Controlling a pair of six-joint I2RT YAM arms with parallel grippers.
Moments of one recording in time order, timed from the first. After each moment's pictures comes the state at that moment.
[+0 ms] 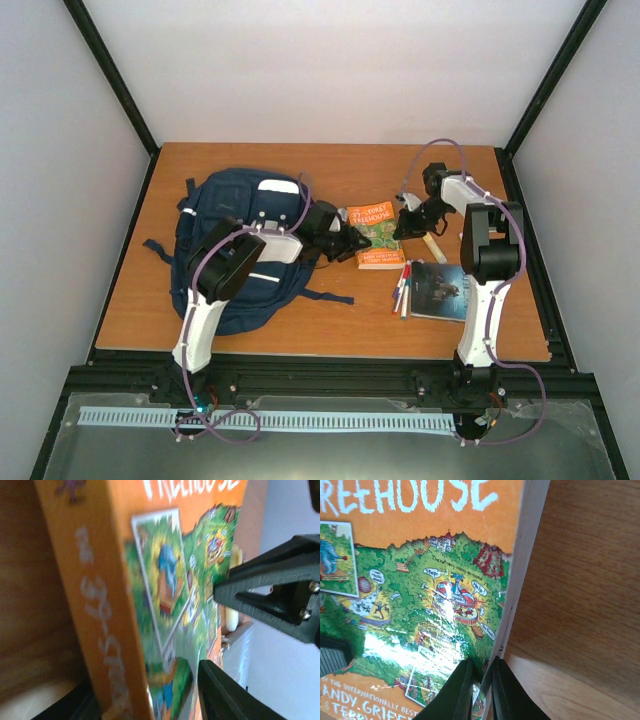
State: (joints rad) left arm -0.68 2.19 1.28 0.27 0.52 -1.09; right arm 0.07 2.18 1.62 -1.00 -0.52 -0.25
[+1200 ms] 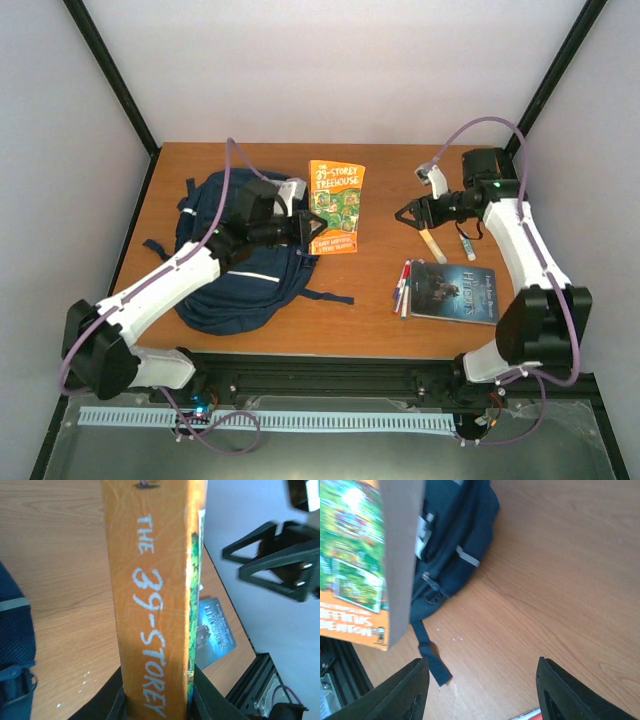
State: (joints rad) left arm -0.64 1.34 1.10 -0.28 0.33 -0.63; right arm 0.03 1.55 1.36 -0.92 -0.75 -0.33
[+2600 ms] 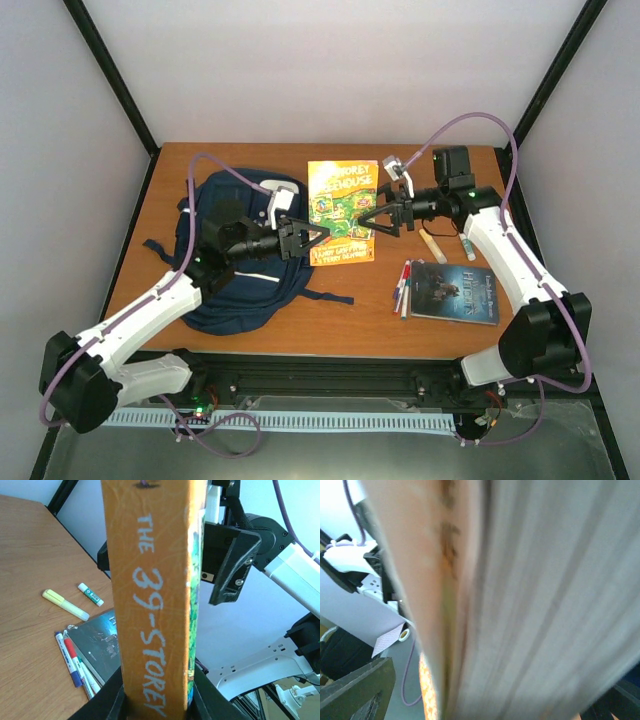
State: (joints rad) left arm -0.61 1.11 0.84 0.15 0.67 -0.70; right arm 0.23 1.44 1.30 -0.62 -1.32 -0.19
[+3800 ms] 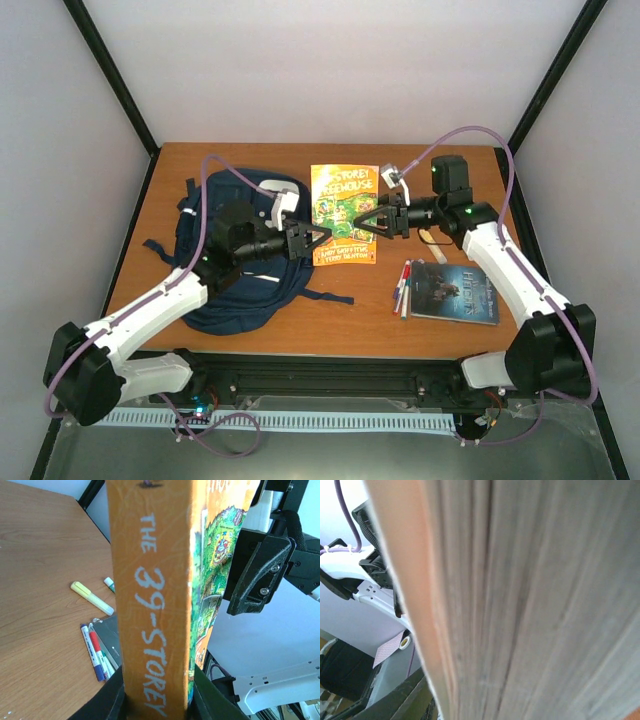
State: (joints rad) left arm -0.62 1.16 0.84 0.12 0.56 -0.68; right arm 0.27 1.38 1.19 -0.44 -1.29 -0.01
